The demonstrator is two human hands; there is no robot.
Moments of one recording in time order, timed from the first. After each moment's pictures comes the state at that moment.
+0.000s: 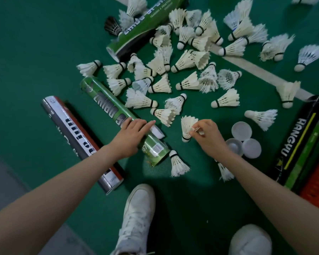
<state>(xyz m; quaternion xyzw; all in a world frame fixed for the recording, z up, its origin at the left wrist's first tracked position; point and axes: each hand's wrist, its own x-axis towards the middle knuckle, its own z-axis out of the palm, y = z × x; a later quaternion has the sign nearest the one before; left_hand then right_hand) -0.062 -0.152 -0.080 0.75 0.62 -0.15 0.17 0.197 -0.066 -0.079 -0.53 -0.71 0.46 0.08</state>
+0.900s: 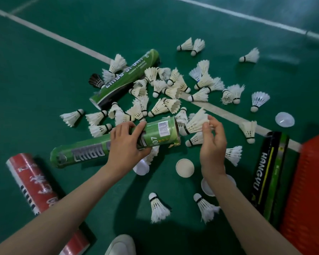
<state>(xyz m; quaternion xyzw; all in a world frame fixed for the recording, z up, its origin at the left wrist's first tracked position) -0.005 -0.062 -0.014 0.68 0.72 0.16 0.03 0.206 -0.014 0.006 -0.58 -0.44 0.44 0.52</state>
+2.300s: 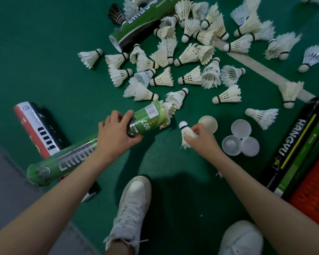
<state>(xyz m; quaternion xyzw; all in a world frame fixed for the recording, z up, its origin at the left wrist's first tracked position) -0.045 -0.180 -0.036 0.56 0.82 0.00 0.15 0.190 -0.088 -0.068 -0.60 -0.60 0.53 0.00</state>
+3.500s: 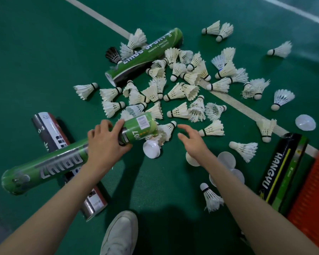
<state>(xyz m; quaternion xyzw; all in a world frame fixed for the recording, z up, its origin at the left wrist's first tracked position) -0.059 -0.130 -0.028 0.55 0.83 0.03 0.07 0.169 -0.010 -0.067 -0.56 -0.64 0.52 0.09</state>
